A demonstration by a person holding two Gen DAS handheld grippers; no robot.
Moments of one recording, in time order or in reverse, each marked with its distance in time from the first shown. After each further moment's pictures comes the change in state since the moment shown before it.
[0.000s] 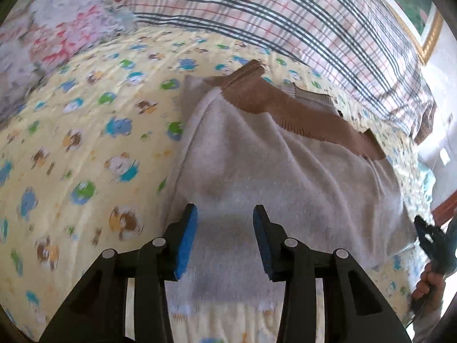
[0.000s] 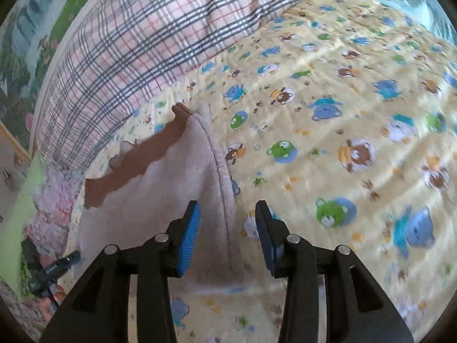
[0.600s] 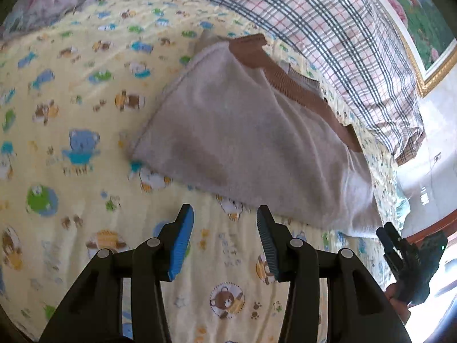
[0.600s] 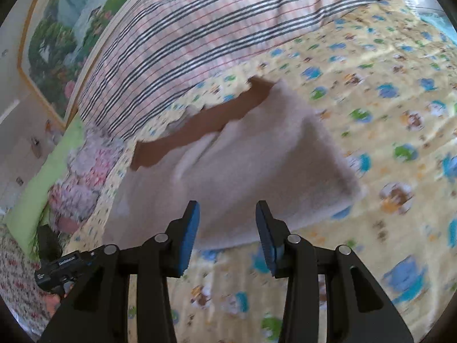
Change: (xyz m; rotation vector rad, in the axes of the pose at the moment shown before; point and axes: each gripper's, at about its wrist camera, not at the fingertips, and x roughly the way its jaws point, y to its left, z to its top) left arm -0.029 0.000 -0.085 -0.198 0.065 -0.103; right arm -0.018 0.074 -0.060 -0.145 0.037 0.168
